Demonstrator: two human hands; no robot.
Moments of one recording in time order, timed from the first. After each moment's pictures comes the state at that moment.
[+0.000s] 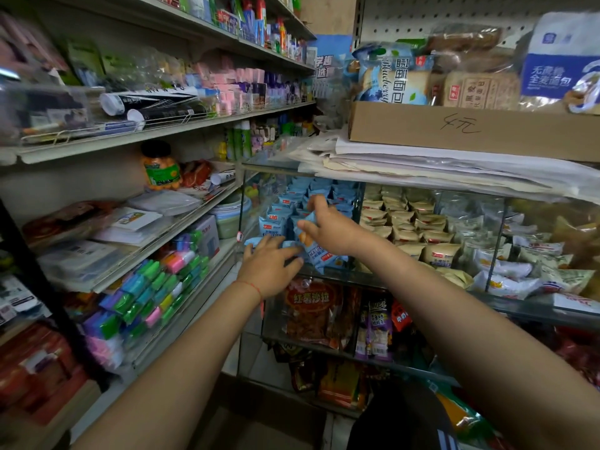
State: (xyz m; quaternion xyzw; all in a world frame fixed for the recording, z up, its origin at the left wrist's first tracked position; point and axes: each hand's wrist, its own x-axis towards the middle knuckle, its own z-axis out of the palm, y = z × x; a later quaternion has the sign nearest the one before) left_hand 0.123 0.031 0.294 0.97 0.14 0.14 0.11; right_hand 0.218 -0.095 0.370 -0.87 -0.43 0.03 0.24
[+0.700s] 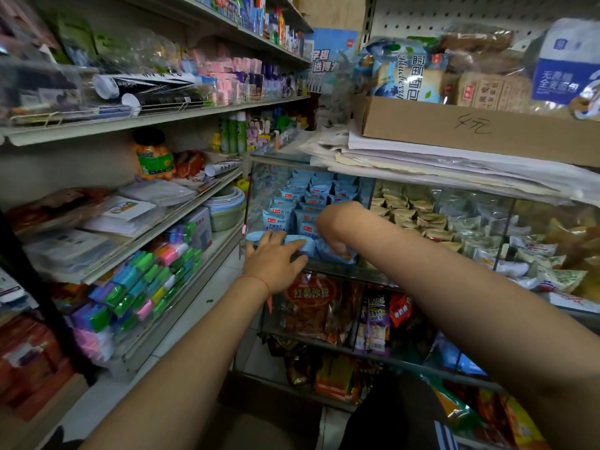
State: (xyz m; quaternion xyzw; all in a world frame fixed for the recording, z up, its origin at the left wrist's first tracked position) left_hand 0.122 0.040 0.288 0.98 0.16 0.10 0.11; right_hand 0.195 -0.057 0.399 -0.86 -0.35 0.04 -0.38
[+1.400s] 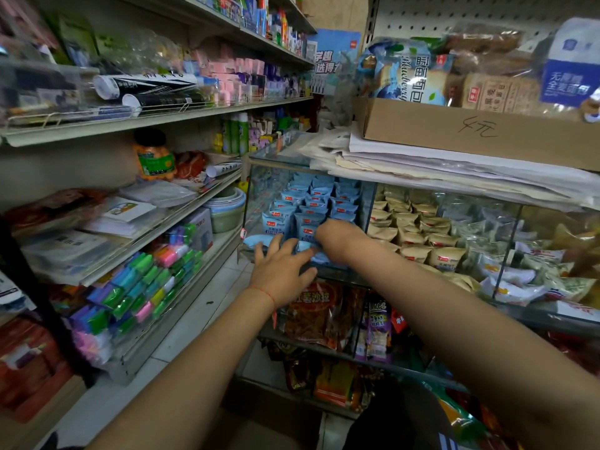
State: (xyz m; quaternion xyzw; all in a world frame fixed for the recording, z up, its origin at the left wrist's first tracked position) left_hand 0.128 0.027 0.281 0.98 0.11 0.12 0.07; right_hand 0.219 -0.067 0.363 -0.90 -0.40 -0.02 -0.16
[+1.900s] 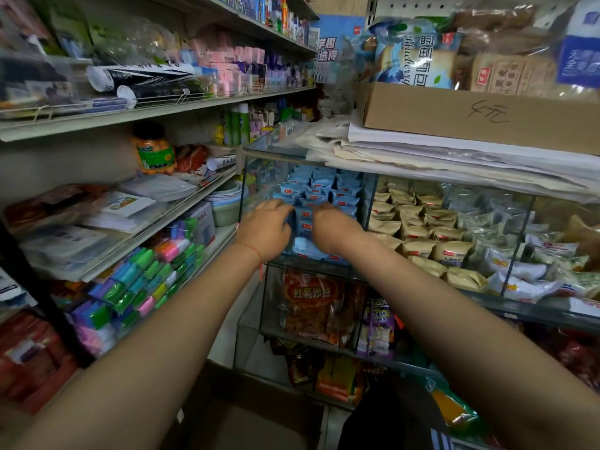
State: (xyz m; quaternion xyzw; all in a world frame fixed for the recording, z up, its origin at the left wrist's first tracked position) left_hand 0.165 0.073 0.313 0.96 0.11 0.23 0.10; right_hand 0.238 -0.059 0.349 -0.93 -0.37 -0.01 0.01
